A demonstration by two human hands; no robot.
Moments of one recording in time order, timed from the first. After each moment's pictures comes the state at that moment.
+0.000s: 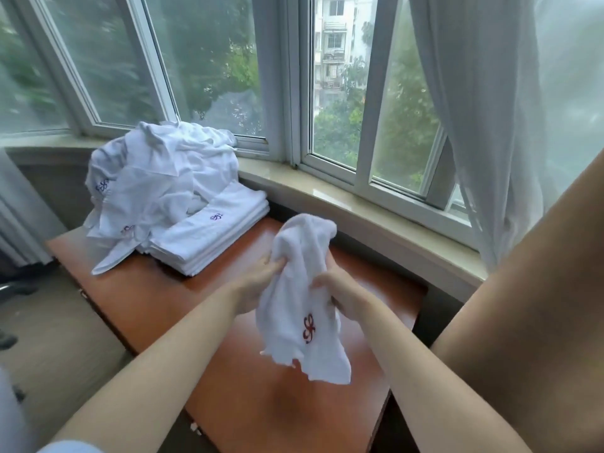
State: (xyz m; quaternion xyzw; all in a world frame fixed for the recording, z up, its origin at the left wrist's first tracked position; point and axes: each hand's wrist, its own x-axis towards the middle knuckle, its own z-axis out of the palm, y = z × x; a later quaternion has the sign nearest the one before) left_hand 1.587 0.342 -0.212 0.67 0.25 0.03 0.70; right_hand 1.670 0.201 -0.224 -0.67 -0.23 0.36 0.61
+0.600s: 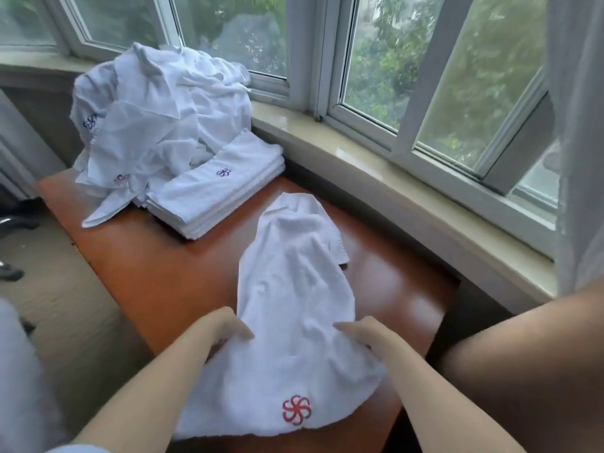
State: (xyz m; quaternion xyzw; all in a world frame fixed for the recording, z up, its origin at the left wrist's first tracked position) left_hand 1.553 0.426 -0.366 0.73 0.48 -0.30 0.37; right_hand 1.713 0.194 -0.375 -0.84 0.02 0.48 0.26
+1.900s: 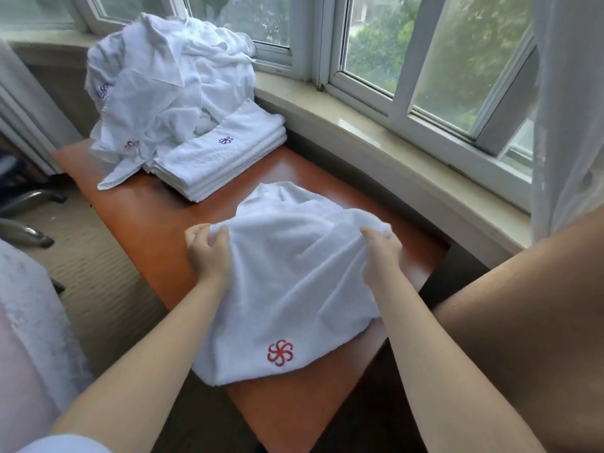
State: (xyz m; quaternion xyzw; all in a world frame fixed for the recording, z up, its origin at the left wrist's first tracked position) left_hand 1.547 0.356 -0.321 0.62 0.51 0.38 0.45; right_hand 1.717 0.176 -0.308 -0.66 0.12 0.21 0.71
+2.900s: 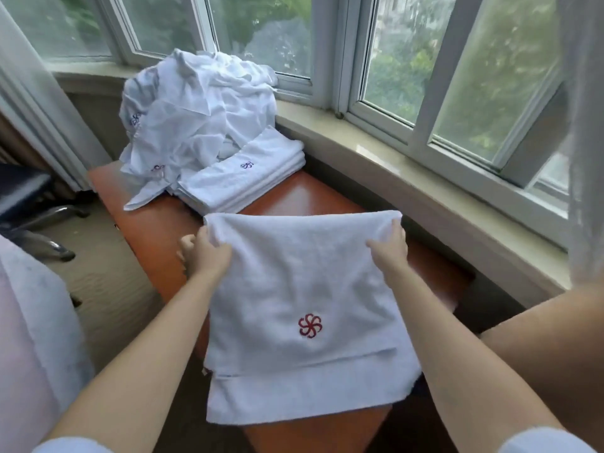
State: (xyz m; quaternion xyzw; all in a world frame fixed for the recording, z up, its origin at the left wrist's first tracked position) left_hand 1.547 0.431 -0.306 0.71 0.60 0.23 0.30; right_hand 1.766 0.222 -0.319 -0.85 -0.10 0.17 0.48
